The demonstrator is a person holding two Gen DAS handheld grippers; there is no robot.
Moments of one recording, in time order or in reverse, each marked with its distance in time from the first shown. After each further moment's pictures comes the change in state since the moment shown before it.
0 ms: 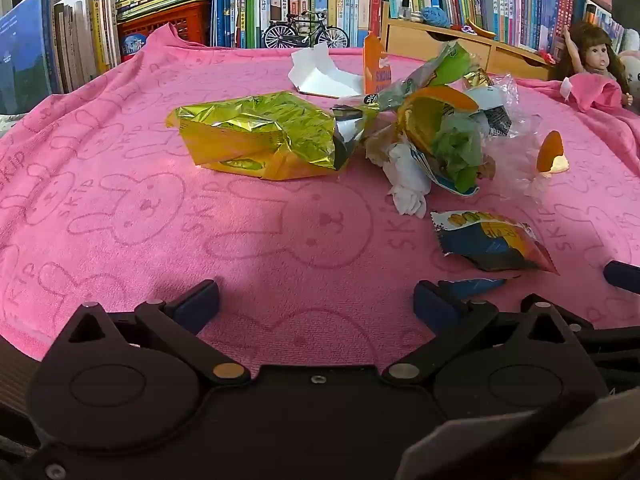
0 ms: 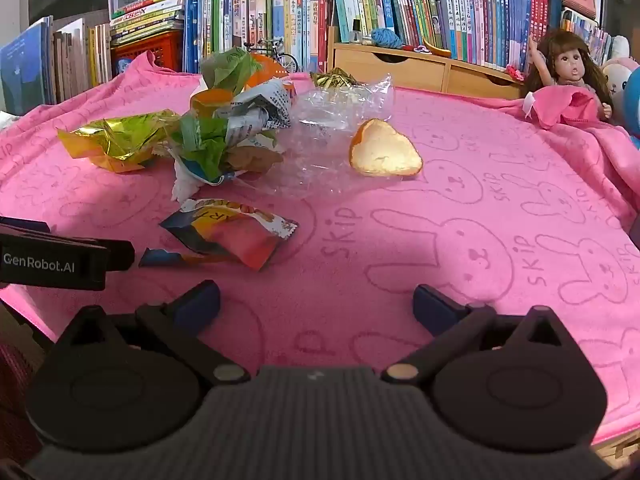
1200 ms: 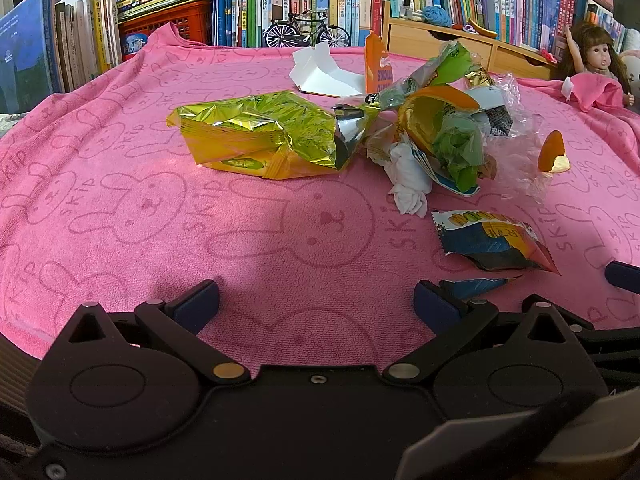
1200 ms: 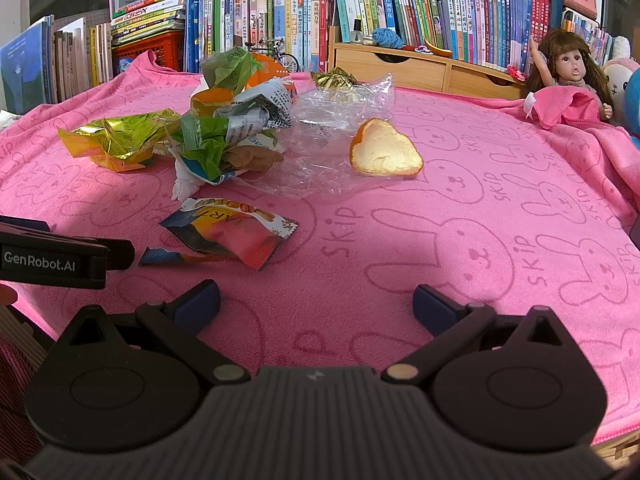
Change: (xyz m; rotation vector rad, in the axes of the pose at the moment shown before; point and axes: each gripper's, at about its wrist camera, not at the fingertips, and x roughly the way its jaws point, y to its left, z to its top) left arm 0.000 0.000 0.000 -0.001 0.001 -0.001; right arm 0.001 0.000 0.000 -0.001 -0.001 0.000
